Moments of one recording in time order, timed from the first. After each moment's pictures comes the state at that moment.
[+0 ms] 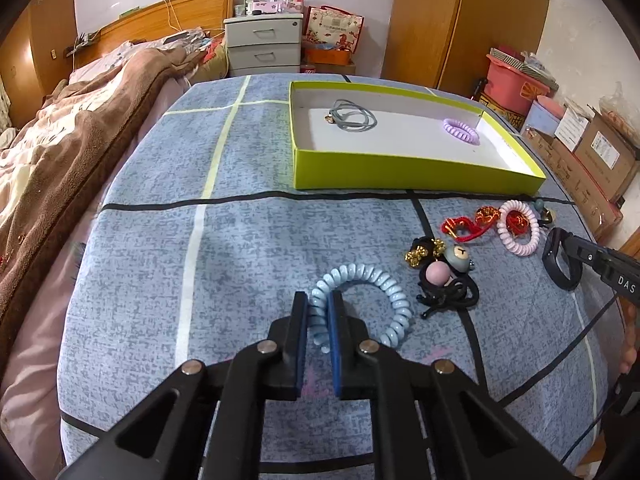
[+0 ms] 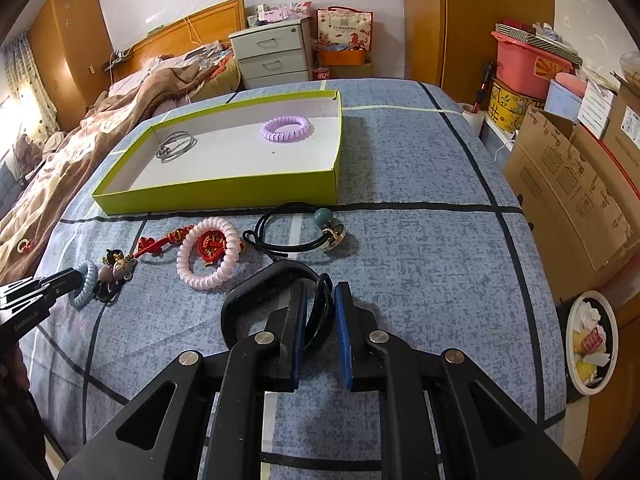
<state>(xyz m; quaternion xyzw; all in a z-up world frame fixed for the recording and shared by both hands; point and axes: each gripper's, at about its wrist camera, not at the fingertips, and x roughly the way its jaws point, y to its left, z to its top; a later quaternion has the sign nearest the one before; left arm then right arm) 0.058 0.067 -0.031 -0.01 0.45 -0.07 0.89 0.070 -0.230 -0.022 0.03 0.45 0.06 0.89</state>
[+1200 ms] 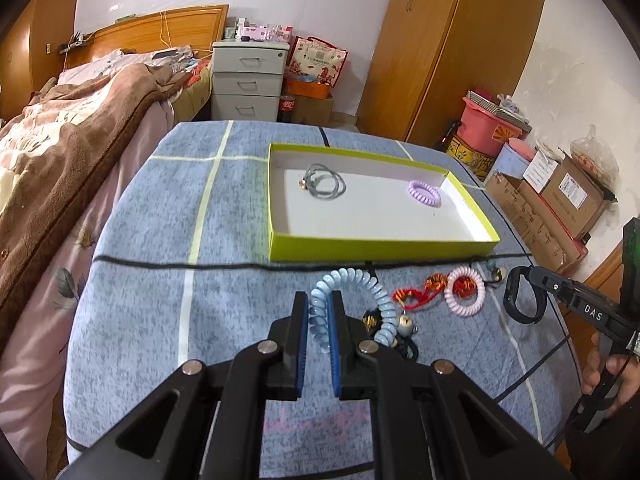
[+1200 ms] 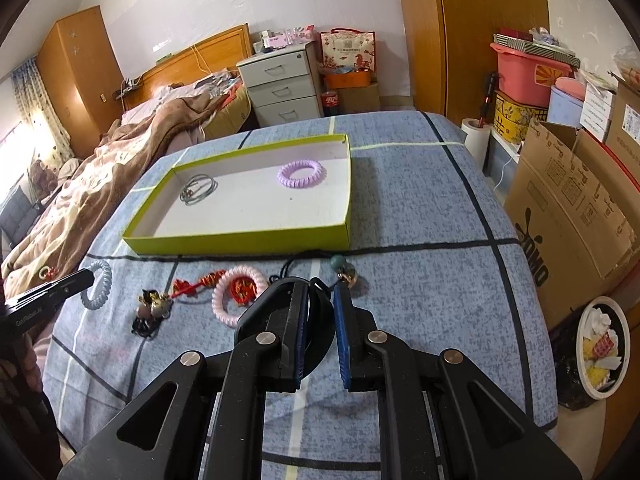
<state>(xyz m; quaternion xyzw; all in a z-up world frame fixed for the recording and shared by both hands) 0.067 0.072 0.017 -0.06 0.41 -0.12 0.90 0.074 -0.234 0.013 0.07 0.41 0.08 0.91</state>
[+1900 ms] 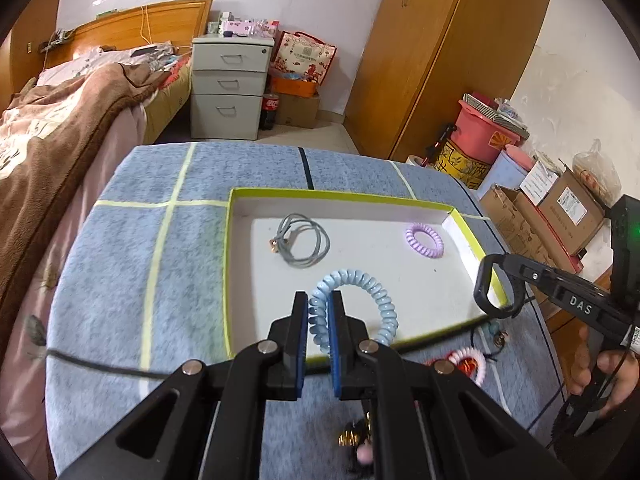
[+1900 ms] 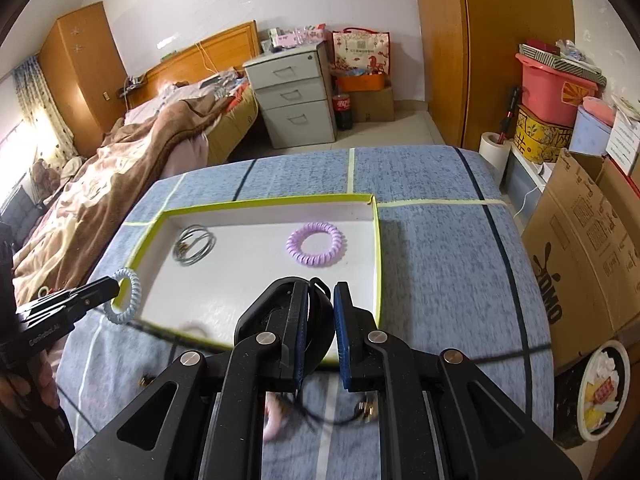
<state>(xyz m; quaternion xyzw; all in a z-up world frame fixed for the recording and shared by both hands) 0.155 0.046 0.020 -0.07 0.42 -0.15 0.89 0.178 -0.221 0.024 0.06 0.42 0.09 0.90</state>
